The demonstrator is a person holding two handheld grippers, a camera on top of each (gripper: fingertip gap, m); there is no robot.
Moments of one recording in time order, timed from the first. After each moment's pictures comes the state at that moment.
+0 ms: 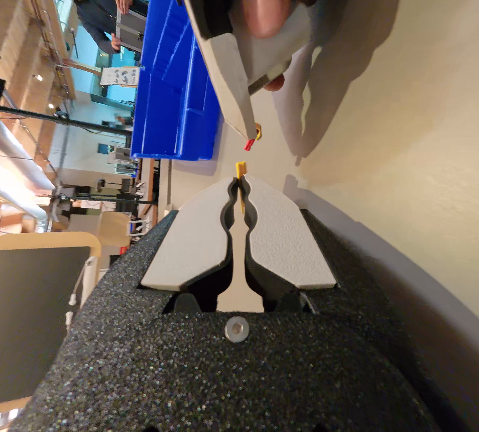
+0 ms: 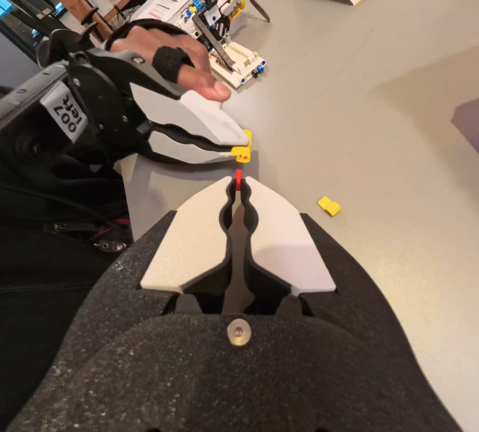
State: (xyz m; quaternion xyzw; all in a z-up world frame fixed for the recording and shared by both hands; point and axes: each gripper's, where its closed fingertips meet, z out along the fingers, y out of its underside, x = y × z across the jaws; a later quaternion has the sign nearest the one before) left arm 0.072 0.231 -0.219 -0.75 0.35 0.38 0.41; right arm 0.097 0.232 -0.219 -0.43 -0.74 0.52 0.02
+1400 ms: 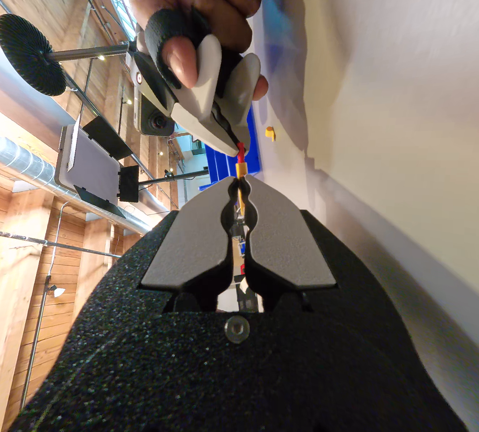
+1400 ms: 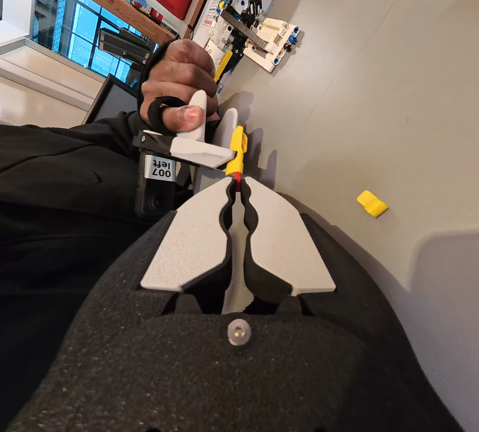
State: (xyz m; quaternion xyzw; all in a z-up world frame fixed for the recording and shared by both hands) left arm 0.087 0.225 -0.207 -0.58 0.48 0.54 0.37; right arm 0.102 0.217 -0.215 -0.47 -0.66 0.55 -0.20
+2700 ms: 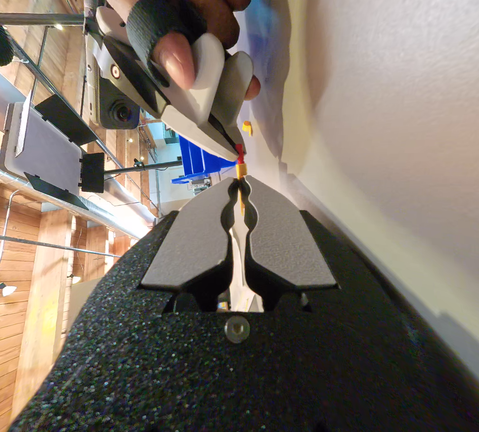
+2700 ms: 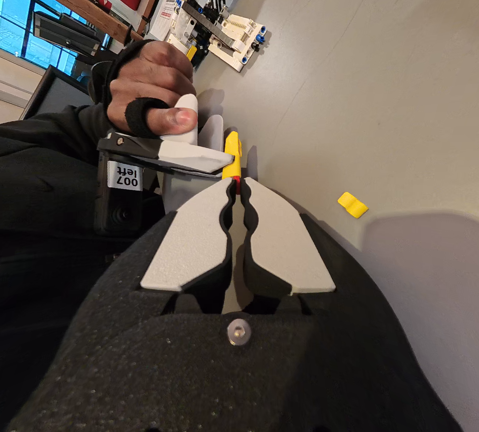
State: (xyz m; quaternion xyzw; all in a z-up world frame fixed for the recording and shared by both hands) left arm 0.081 0.226 -0.224 -0.63 0.46 0.51 0.36; right arm 0.092 0.218 -0.231 -0.50 -0.69 0.51 -0.14
